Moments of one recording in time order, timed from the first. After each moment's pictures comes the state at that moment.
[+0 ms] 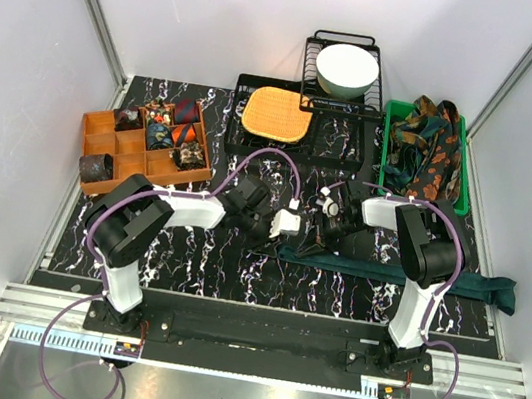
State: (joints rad) left arm -0.71 1.78 0.91 -0.08 0.70 0.60; right arm 0.35 1.95 1.00 -0.41 -0.83 0.37
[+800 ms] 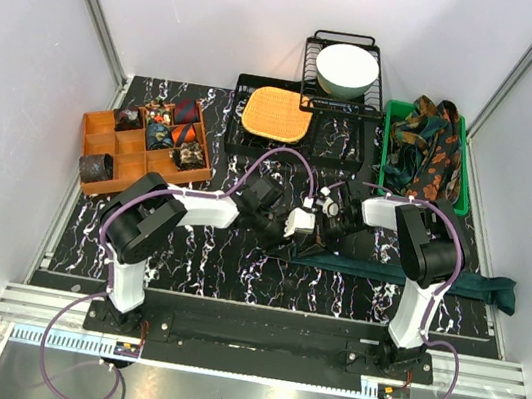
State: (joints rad) left arm -0.76 1.86 1.02 -0.06 0.70 0.50; right arm 0.35 1.95 1.00 -0.41 -0.84 0.37
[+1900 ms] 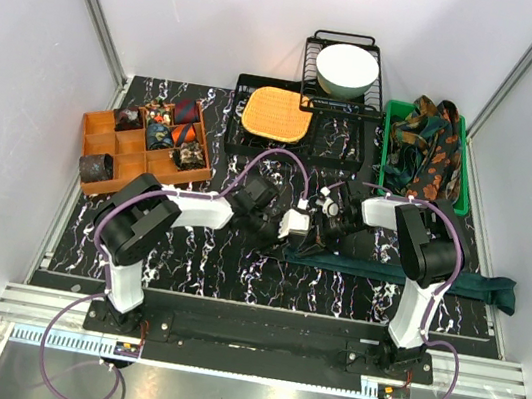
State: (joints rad) left arm -0.75 1.83 0.97 -0.07 0.70 0.53; right arm 0.35 1.95 1.00 -0.41 -0.84 0.37
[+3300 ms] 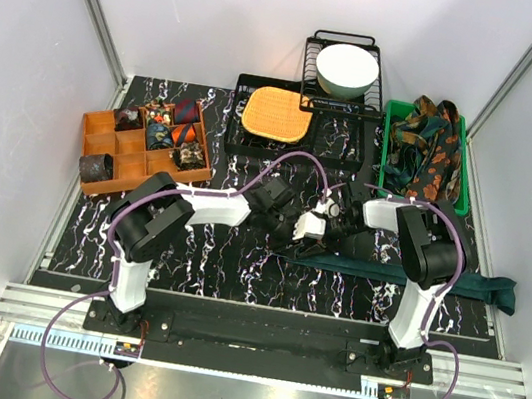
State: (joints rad) left arm -0.81 1.92 1.14 -0.20 0.64 0.57; right arm 0.34 1.94 0.98 -0.38 -0.85 0.39
